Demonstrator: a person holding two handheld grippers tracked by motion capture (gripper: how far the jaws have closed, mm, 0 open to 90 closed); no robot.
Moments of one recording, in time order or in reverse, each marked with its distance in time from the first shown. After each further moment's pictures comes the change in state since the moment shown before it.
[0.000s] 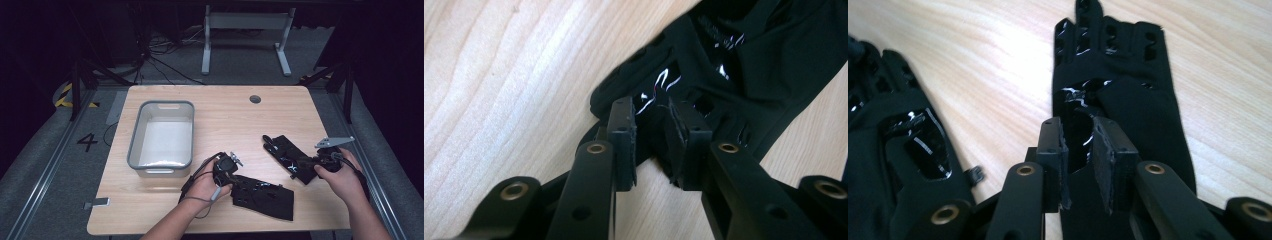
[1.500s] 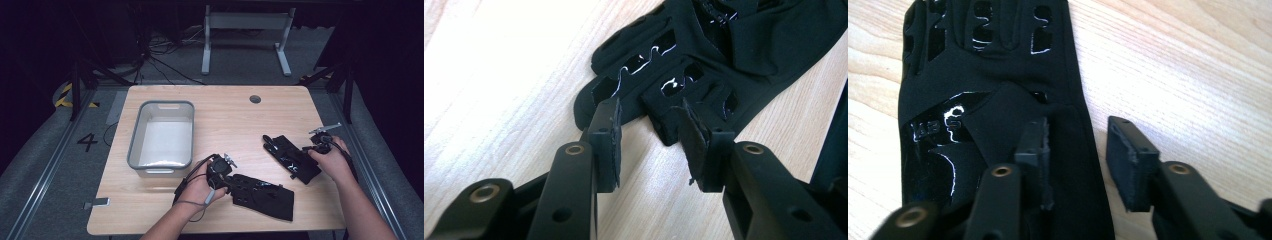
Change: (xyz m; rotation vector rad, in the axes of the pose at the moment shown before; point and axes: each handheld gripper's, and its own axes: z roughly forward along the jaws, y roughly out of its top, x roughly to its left) left arm -0.002 -0.013 -0.018 0.013 0.001 -0.051; right arm -0.062 0.012 0.059 0.124 -0.091 0.139
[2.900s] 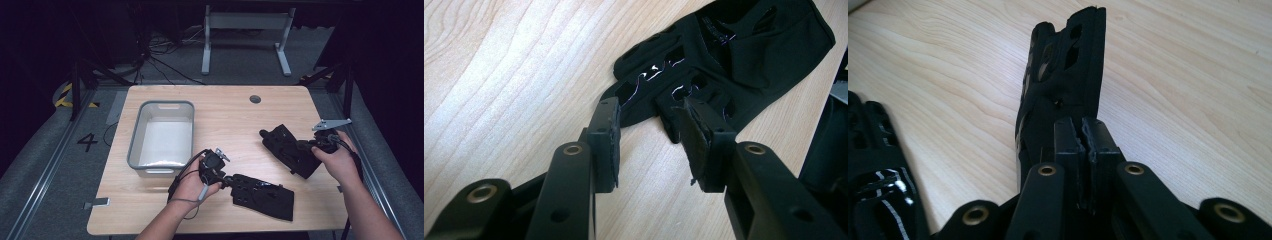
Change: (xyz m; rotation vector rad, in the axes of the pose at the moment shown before) left arm 0.009 -0.004 -0.020 -0.055 -0.003 -0.042; right arm 0.043 0.018 -0.063 -0.180 0.057 -0.189
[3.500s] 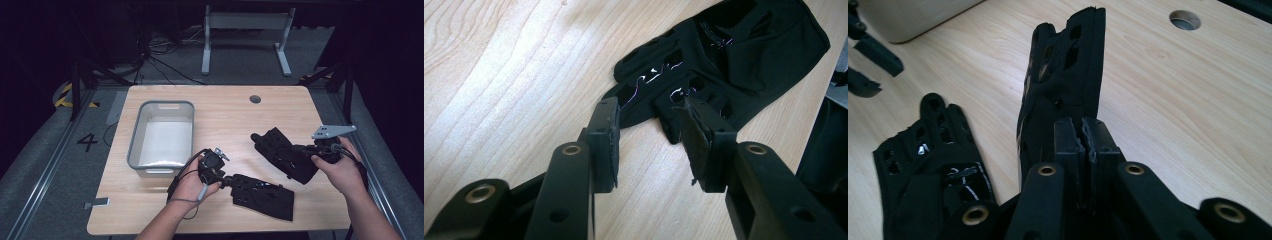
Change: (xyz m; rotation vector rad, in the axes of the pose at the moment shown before) left arm -0.001 0.000 -0.004 -0.012 0.004 0.001; right arm 0.046 0.008 -0.034 -0.072 0.058 -0.108
